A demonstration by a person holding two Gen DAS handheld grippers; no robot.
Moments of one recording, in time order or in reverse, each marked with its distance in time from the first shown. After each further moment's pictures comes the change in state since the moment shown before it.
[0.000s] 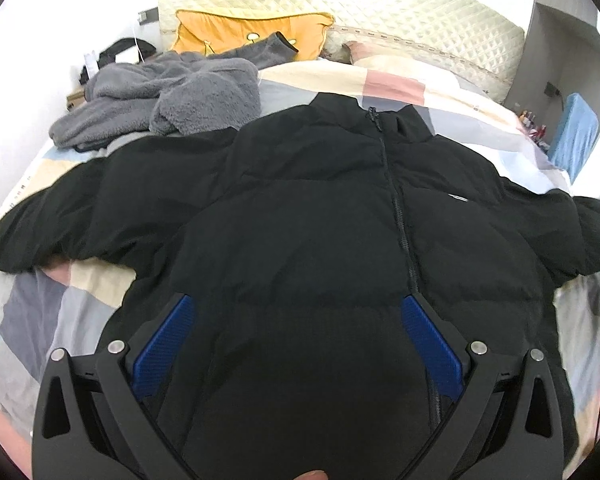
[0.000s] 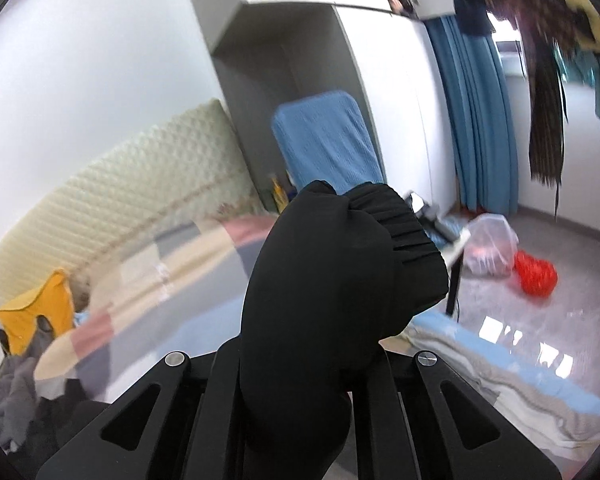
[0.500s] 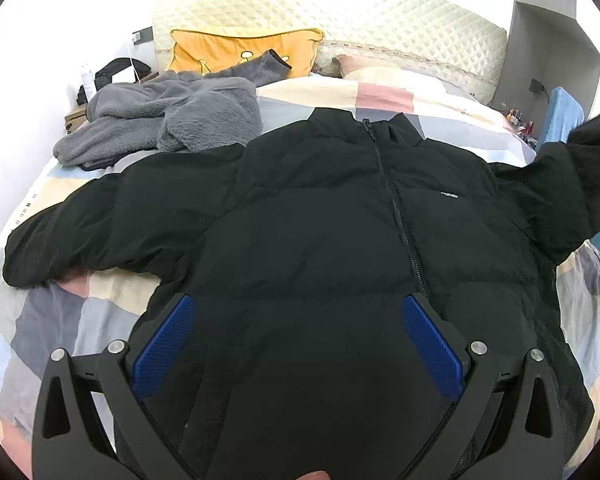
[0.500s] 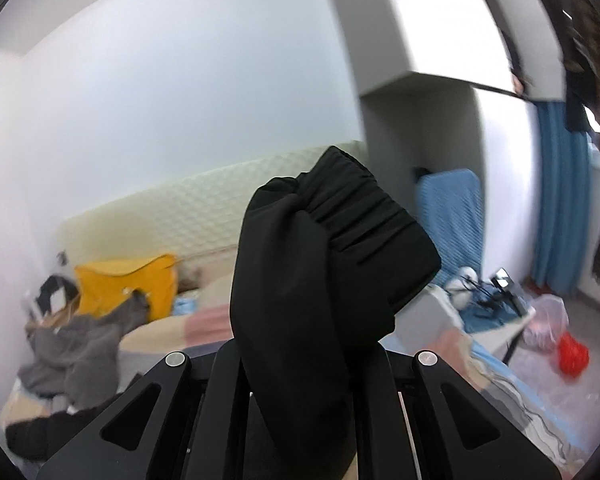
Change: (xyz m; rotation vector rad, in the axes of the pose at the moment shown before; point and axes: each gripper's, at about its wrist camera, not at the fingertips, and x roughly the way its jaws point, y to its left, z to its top) left arm -0.027 0.019 -0.012 0.053 -0.069 -0.006; right arm -0.142 0.216 0.028 -0.272 -0.071 0.283
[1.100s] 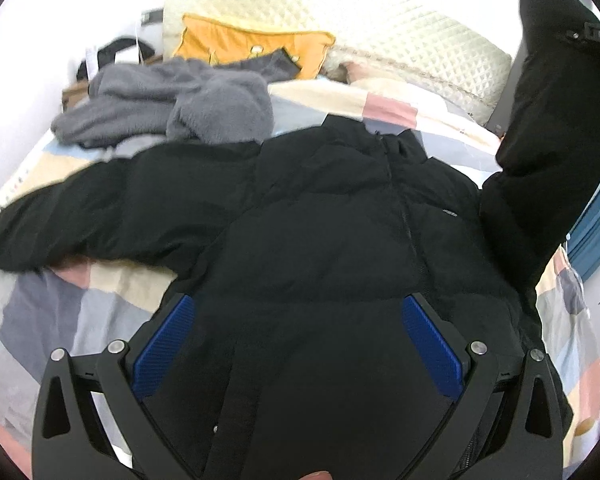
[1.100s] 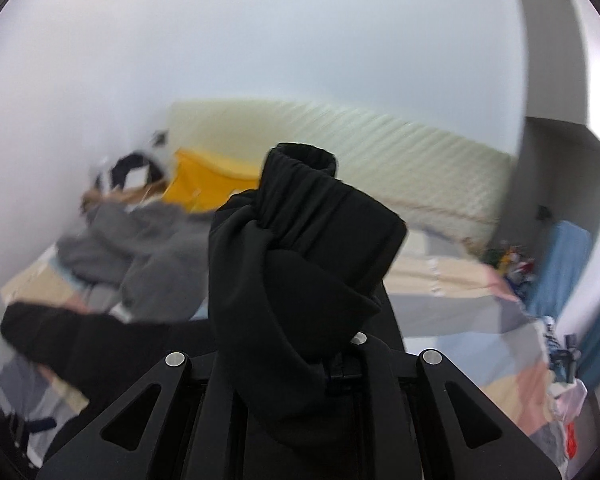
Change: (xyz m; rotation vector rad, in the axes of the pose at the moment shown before) left arm -0.002 0.049 0.005 -0.098 0.025 -0.089; right arm 0.047 0.268 -0.121 -0.407 0.173 0.275
